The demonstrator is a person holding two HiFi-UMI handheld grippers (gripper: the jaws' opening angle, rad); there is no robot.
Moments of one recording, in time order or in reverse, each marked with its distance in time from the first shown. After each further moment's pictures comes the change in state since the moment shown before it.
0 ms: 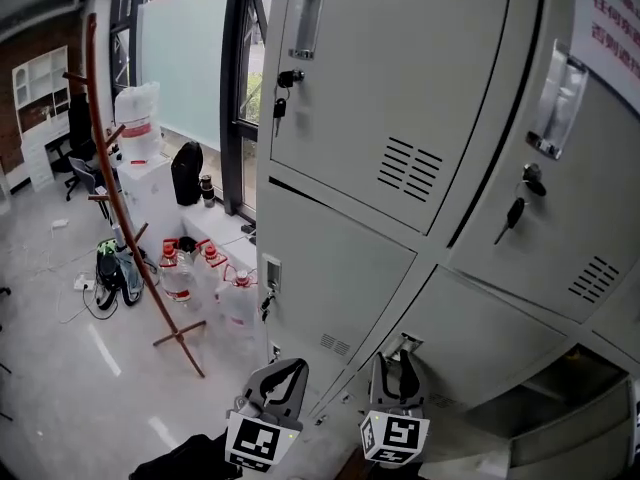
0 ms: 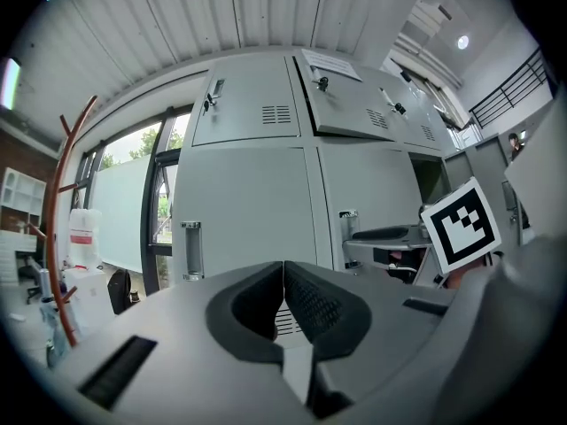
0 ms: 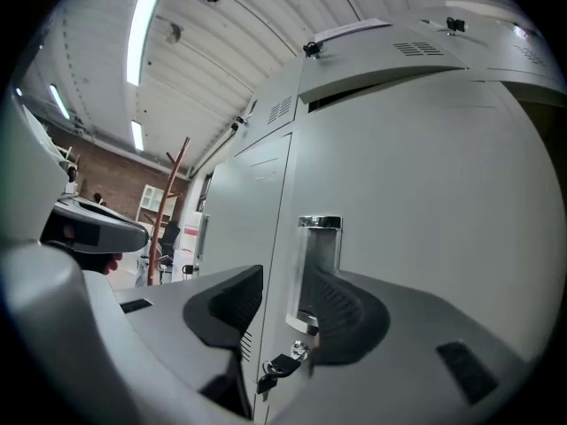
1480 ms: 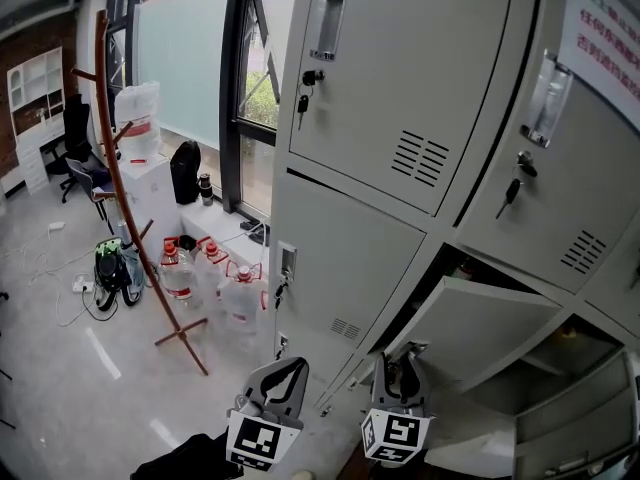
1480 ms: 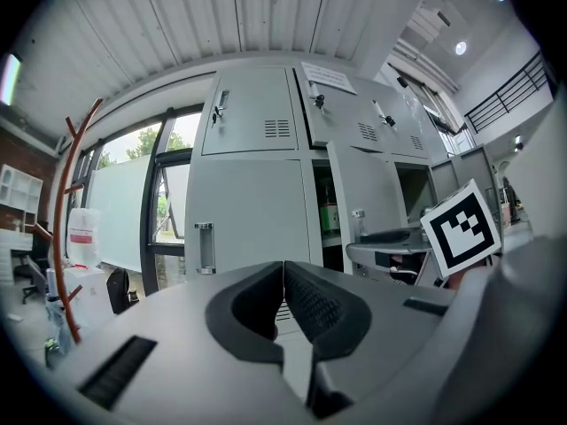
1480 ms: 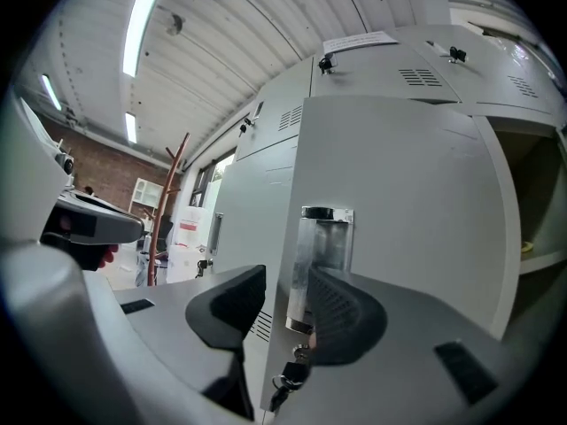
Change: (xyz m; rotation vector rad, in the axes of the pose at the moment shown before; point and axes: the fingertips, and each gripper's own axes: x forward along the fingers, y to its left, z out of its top) left arm -0.055 0.006 -0.003 -0.002 -0.006 -0.026; right arm -0.044 0.034 -0.002 -0.010 0.038 -0.058
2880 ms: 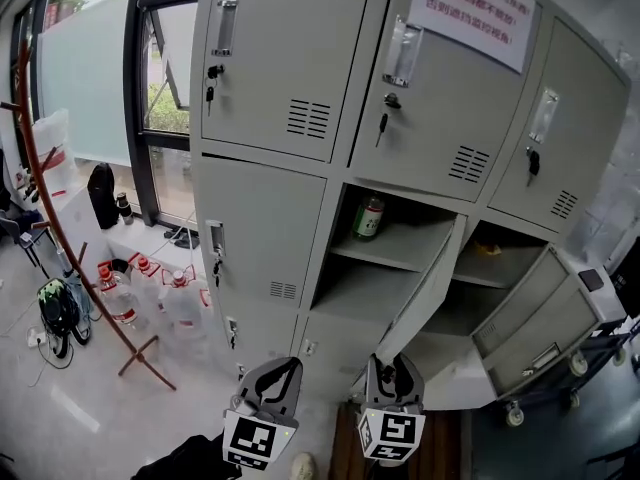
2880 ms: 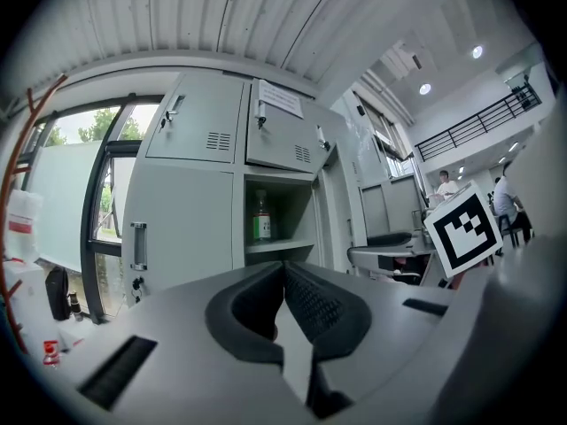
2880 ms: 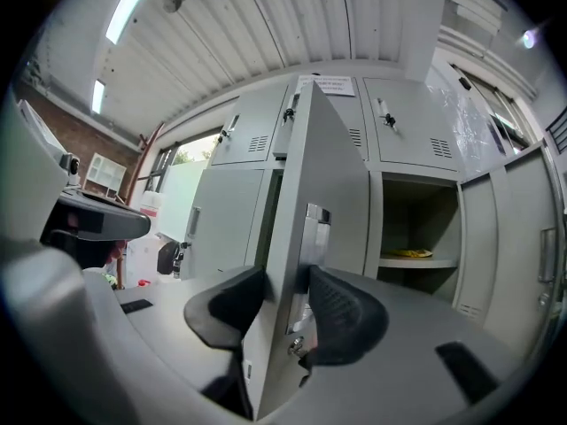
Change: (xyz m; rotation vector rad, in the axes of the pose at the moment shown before) left arm -0.068 -0.101 0.002 0.013 -0.060 -0.346; right arm -0.172 -0.028 -0.013 -0.015 0.055 -0.318
